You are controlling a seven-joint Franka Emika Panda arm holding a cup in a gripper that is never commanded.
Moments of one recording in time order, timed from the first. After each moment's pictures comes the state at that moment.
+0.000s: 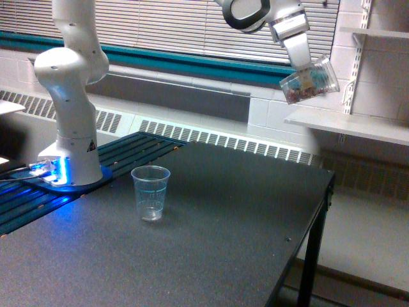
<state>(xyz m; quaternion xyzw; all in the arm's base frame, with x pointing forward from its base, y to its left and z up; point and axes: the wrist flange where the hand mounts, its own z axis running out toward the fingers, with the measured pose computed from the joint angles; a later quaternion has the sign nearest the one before) 0.582 0.111 0.461 -0.95 0.23 -0.21 0.08</state>
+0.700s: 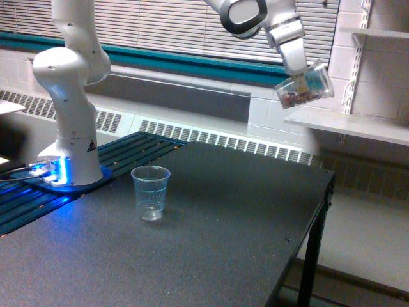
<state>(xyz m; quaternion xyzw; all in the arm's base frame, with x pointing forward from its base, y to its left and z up) 0.566 0.114 0.444 -0.95 0.22 -0.22 0.06</state>
